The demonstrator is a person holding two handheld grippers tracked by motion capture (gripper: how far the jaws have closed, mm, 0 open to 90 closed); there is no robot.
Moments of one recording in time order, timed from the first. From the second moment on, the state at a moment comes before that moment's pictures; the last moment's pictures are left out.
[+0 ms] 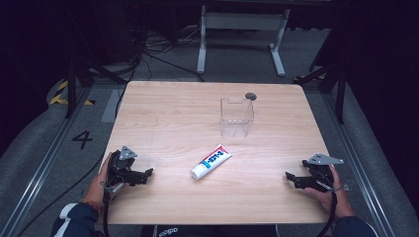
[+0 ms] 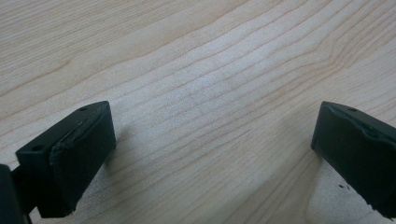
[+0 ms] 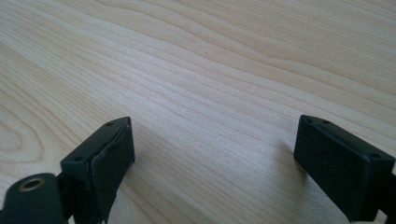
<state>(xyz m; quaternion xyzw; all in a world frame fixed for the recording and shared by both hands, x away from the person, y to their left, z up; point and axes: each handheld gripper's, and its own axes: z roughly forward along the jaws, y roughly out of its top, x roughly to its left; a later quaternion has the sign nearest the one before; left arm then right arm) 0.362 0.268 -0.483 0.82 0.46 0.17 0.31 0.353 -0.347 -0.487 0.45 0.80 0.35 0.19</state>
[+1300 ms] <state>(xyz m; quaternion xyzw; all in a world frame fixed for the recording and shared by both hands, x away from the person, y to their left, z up) 0.370 0.265 -0.464 0.88 0.40 0.12 0.25 0.353 -0.347 -0.487 0.45 0.80 0.35 0.19</state>
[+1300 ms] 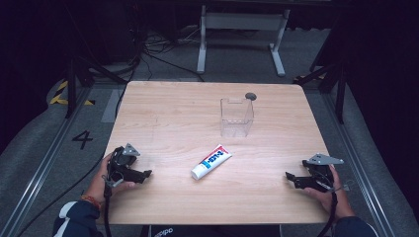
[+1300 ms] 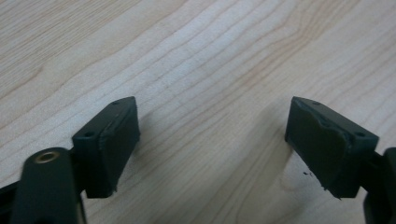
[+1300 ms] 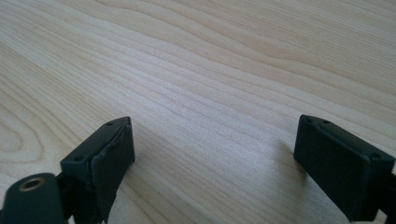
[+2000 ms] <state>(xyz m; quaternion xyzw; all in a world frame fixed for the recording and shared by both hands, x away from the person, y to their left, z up) 0.364 0.230 -0.434 0.90 0.34 0.09 0.24 0.353 -0.347 -0.487 0.45 0.80 0.35 0.19</state>
